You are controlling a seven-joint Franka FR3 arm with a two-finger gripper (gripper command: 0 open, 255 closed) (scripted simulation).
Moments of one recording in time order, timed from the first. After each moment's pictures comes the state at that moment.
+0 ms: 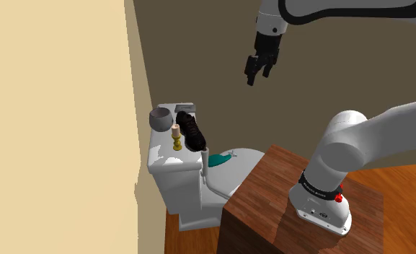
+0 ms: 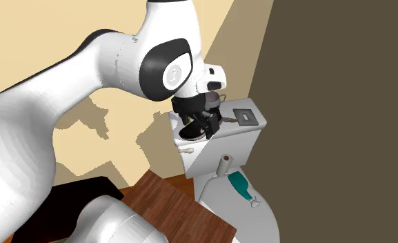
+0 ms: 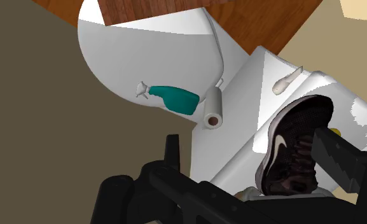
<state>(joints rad) 0.01 -0.83 0.02 -2.42 -0.09 1.67 0.17</state>
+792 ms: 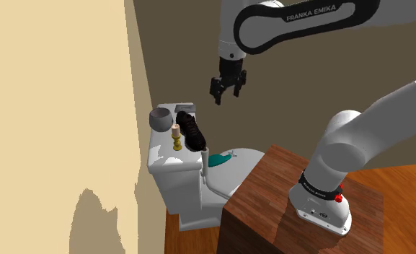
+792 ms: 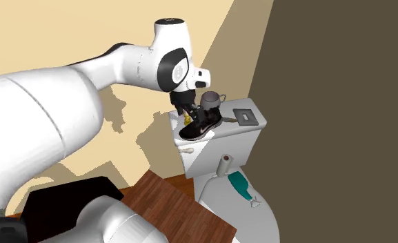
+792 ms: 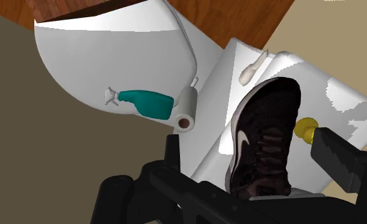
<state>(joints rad) 0.03 -0.56 0.17 -2.40 0.01 1.89 0.40</state>
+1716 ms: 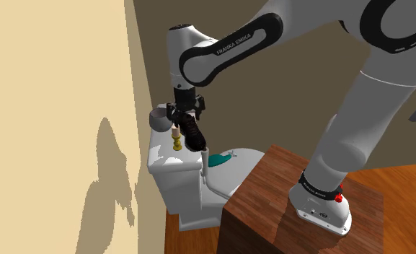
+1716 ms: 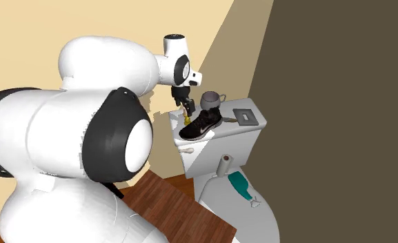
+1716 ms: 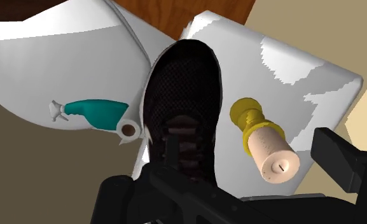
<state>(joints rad) 0.05 -0.04 0.32 -2.15 -0.03 2.11 0.72</state>
